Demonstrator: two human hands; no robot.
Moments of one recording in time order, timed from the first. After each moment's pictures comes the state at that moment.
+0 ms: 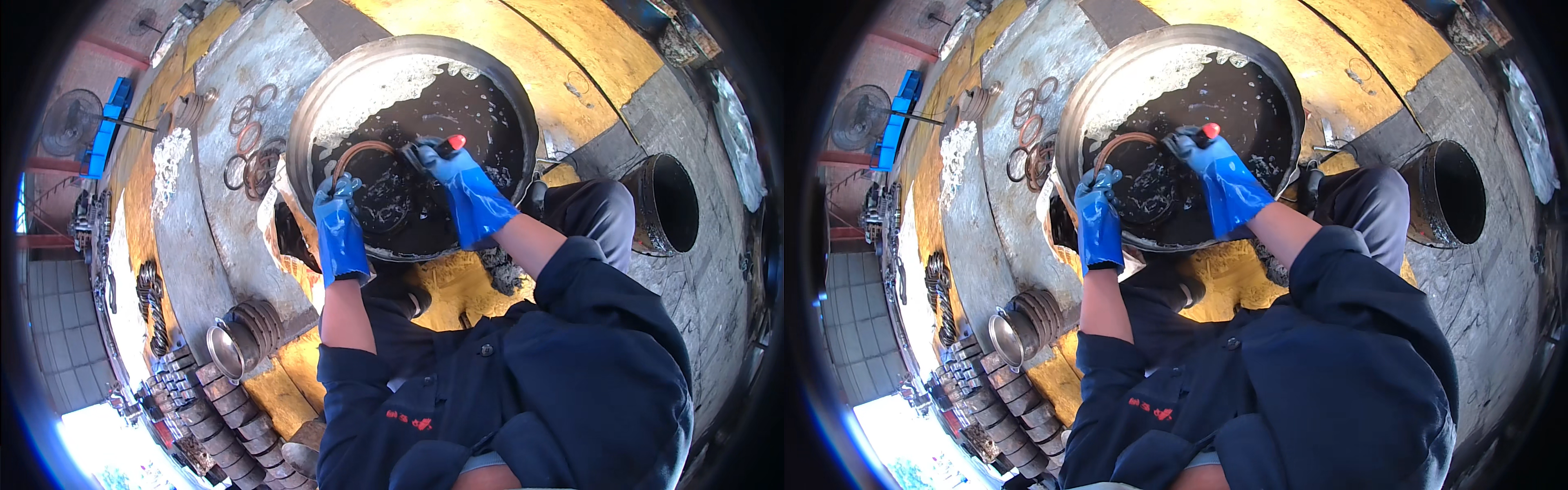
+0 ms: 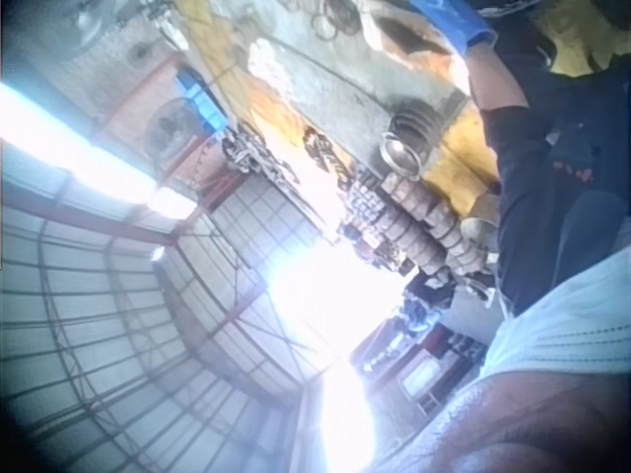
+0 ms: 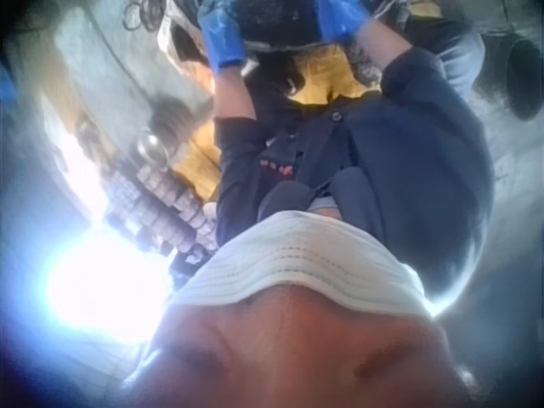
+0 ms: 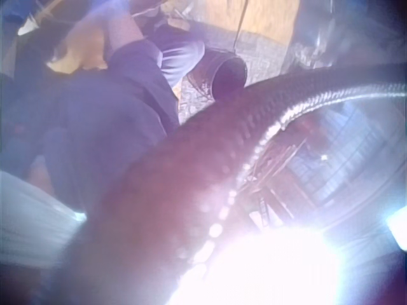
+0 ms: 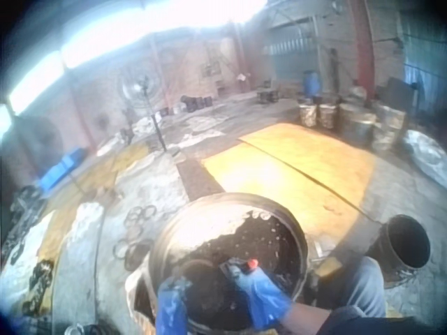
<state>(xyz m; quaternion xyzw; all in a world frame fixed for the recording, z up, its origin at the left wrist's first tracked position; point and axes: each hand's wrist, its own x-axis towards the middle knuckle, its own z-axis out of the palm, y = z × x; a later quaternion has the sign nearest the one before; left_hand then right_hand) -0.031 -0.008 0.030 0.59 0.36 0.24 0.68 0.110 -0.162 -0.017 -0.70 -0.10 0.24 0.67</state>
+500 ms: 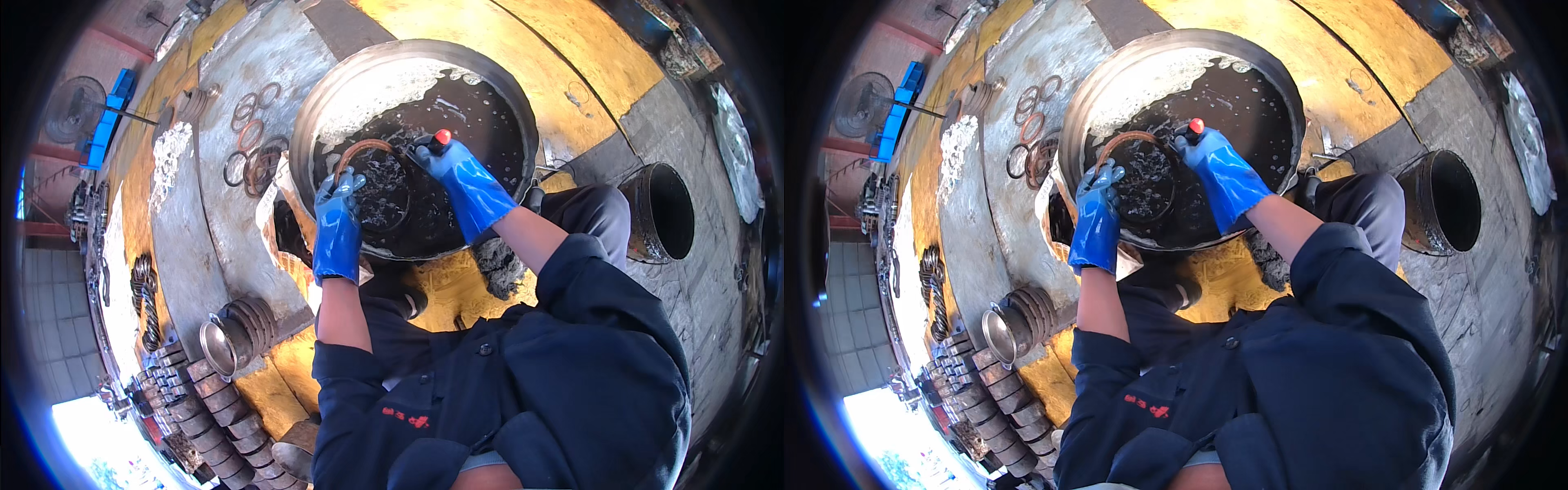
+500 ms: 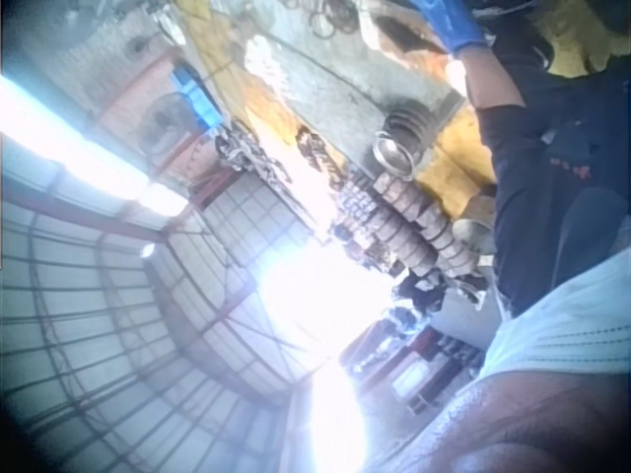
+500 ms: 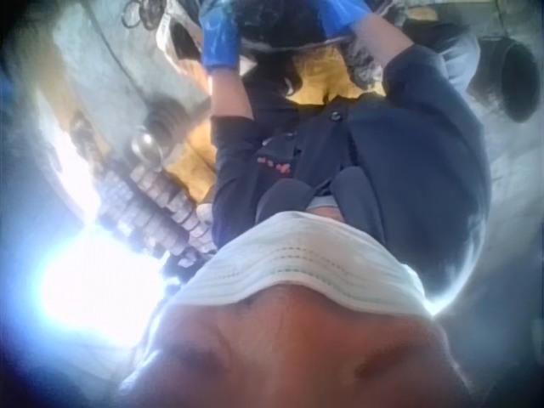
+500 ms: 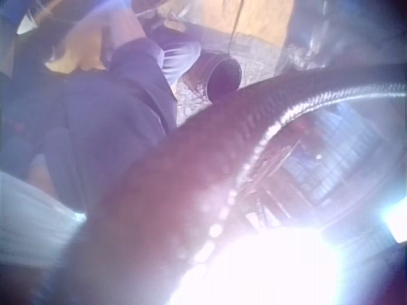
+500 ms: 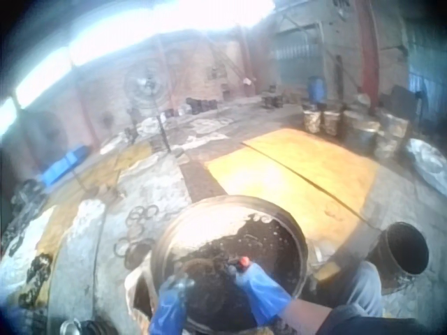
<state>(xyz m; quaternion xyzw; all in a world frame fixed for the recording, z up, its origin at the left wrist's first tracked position) -0.017 0.008 0.011 0.52 0.36 0.19 0.75 0.135 -0.161 -0.027 -0.76 -0.16 0.20 0.60</state>
